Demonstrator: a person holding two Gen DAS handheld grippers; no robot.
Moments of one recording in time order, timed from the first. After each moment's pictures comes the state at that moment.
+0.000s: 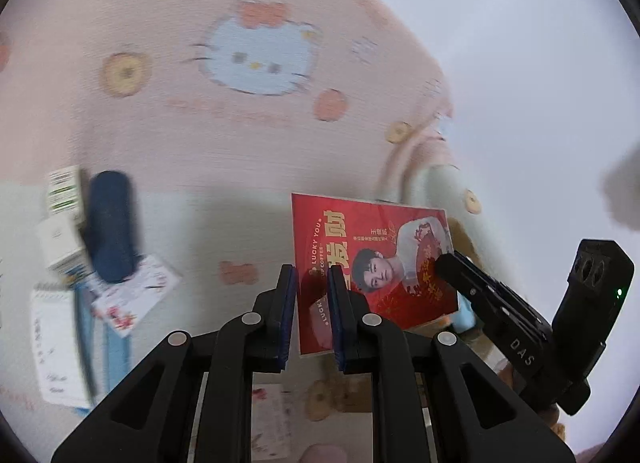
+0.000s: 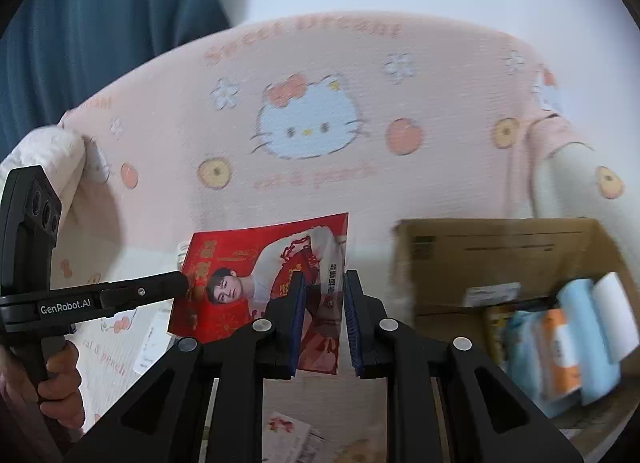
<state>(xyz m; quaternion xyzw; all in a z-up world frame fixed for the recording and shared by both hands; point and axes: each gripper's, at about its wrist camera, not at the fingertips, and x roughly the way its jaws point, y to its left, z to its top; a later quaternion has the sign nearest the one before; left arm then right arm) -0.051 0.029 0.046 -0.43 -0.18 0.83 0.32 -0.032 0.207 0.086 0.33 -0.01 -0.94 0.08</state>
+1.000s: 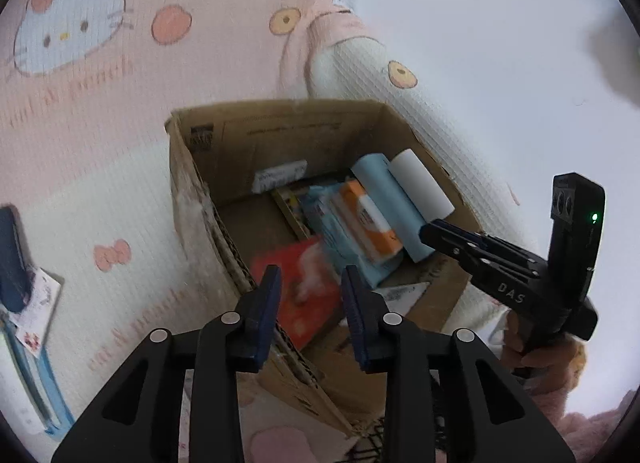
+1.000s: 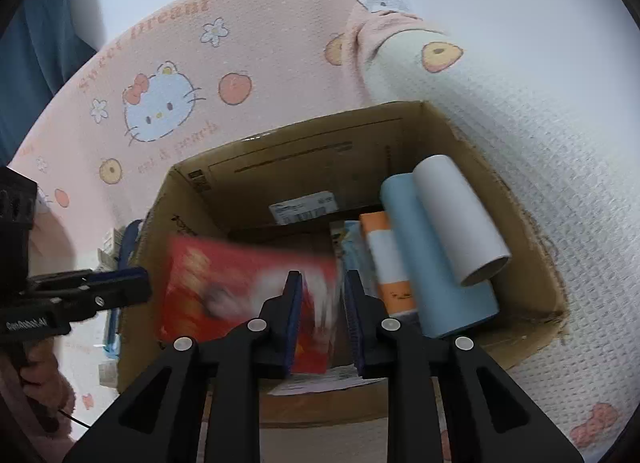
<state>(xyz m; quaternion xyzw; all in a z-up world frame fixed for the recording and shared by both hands) -0.019 0.200 0.053 -0.49 -0.01 0.77 0.41 0.011 0.397 0.067 0.43 -0.09 -0.90 -0.02</state>
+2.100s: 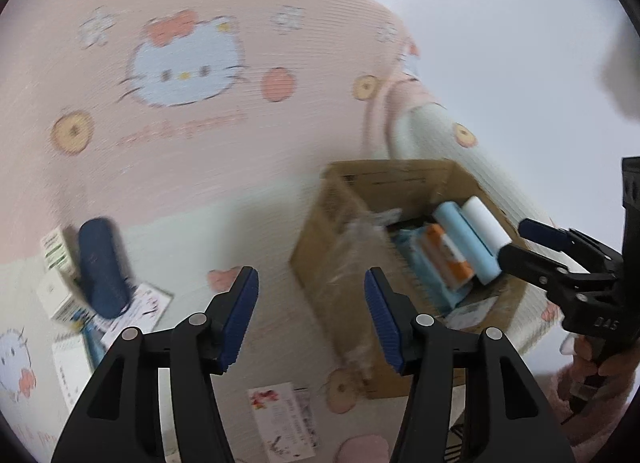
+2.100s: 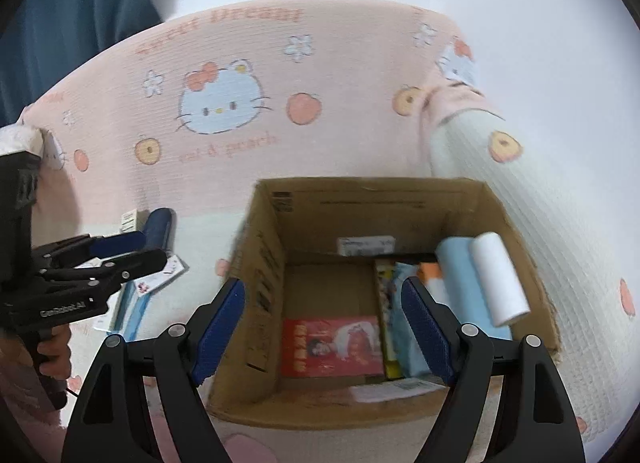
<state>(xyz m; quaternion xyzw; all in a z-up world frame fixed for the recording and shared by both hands) -0.039 0.077 0.058 -0.42 -0.03 0.85 0.33 0.006 0.277 0.114 0.40 0.02 -0.92 0.01</state>
